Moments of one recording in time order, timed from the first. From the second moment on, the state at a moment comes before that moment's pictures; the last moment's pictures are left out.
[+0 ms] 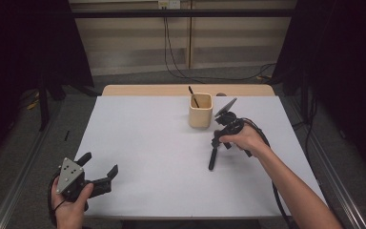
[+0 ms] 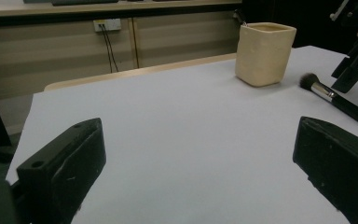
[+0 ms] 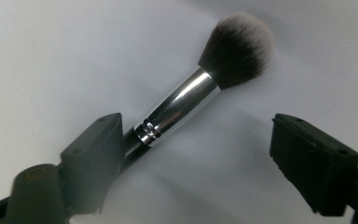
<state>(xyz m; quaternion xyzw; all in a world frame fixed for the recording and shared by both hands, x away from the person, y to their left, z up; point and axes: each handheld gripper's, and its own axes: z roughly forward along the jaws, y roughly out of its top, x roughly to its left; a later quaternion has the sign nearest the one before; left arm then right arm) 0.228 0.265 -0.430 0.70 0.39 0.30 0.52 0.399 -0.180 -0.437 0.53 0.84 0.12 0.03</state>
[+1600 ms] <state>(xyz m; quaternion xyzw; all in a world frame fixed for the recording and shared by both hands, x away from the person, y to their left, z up) 0.229 0.267 -0.431 0.70 0.39 0.30 0.52 0.404 -0.189 -0.448 0.59 0.80 0.12 0.01</state>
